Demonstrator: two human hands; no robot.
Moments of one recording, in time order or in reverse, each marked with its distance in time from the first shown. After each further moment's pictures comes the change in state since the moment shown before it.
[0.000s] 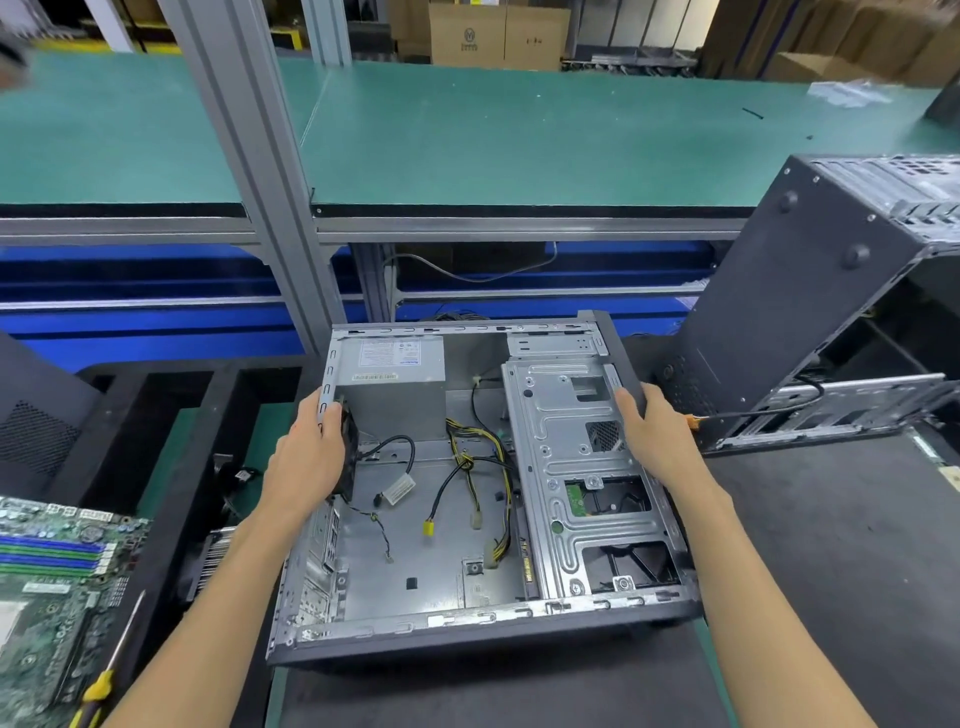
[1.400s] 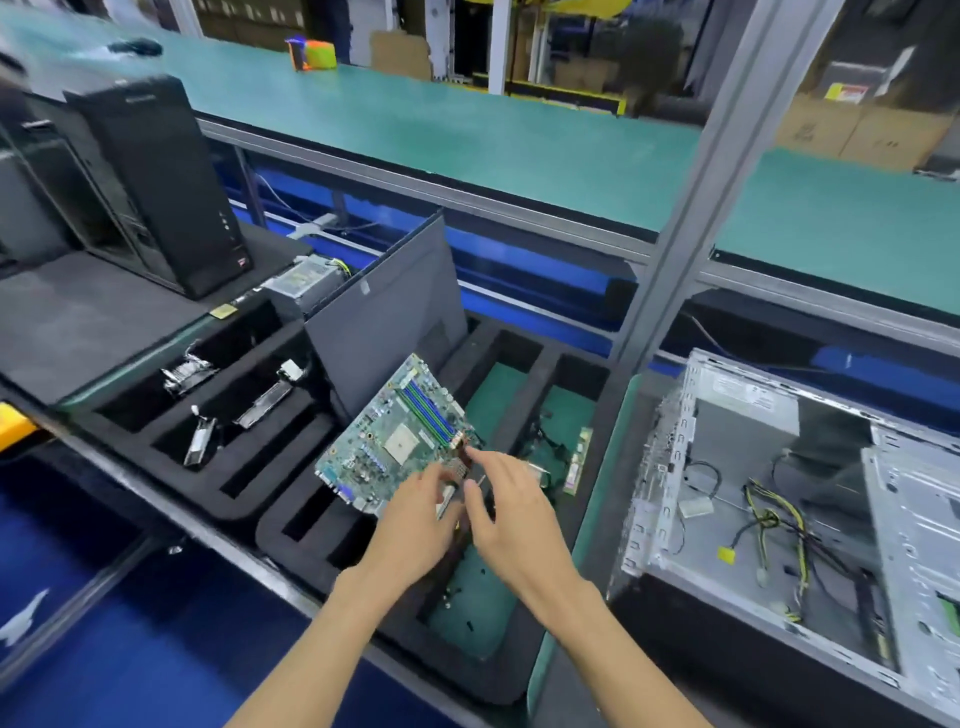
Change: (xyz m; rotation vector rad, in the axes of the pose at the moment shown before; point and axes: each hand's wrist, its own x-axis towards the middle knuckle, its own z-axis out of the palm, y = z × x) left_hand -0.154 -0.224 -0.155 -0.018 0.168 0.042; right_hand -0.319 -0.205 0.290 -0.088 -0.464 -1.016
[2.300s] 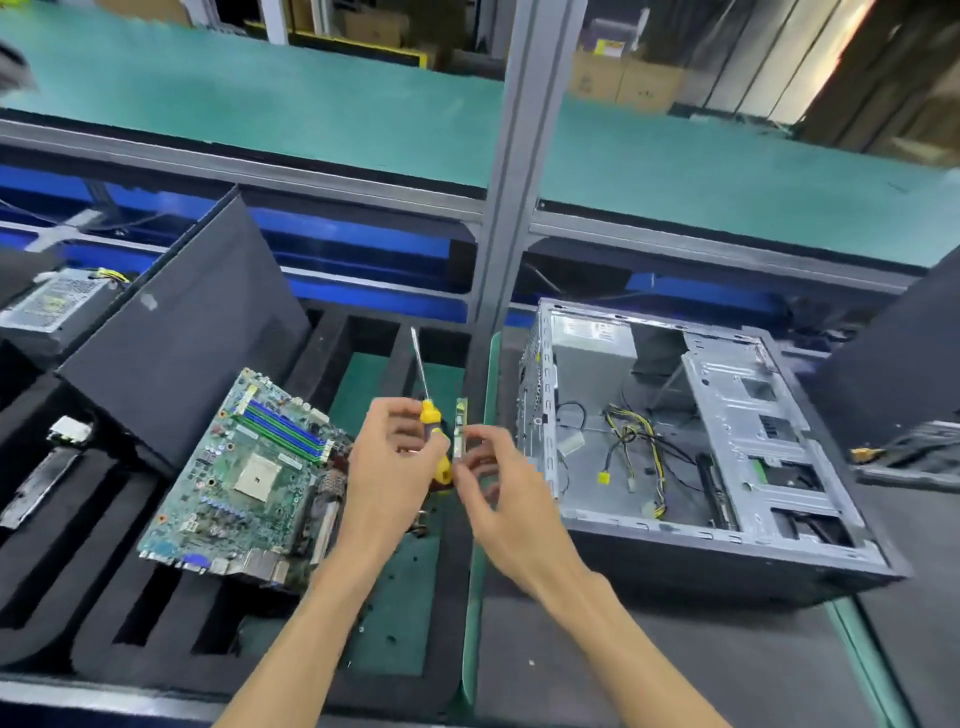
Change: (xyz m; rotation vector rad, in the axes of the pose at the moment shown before) left_hand 0.039 0.094 0.021 -0.698 0.009 0.054; right_hand -0.035 0.041 -0.047 0.285 0.311 0.248
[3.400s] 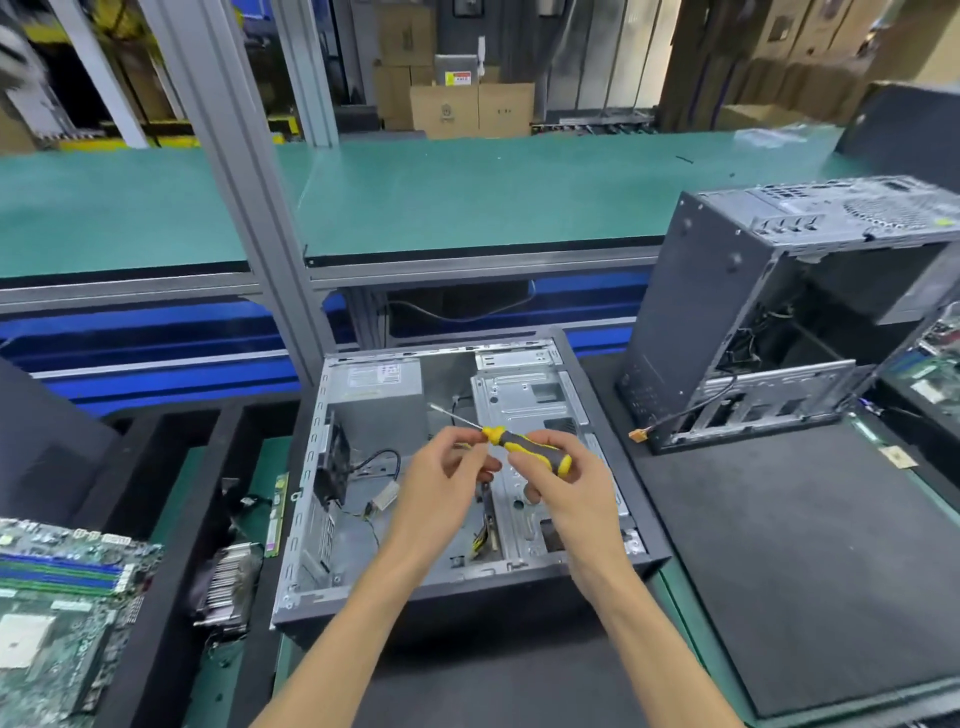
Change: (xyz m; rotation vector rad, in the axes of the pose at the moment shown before) left_hand -0.043 0.062 0.283 0.052 -0.481 -0.010; right_hand -0.038 0.099 -0.268 0.589 0.522 0.278
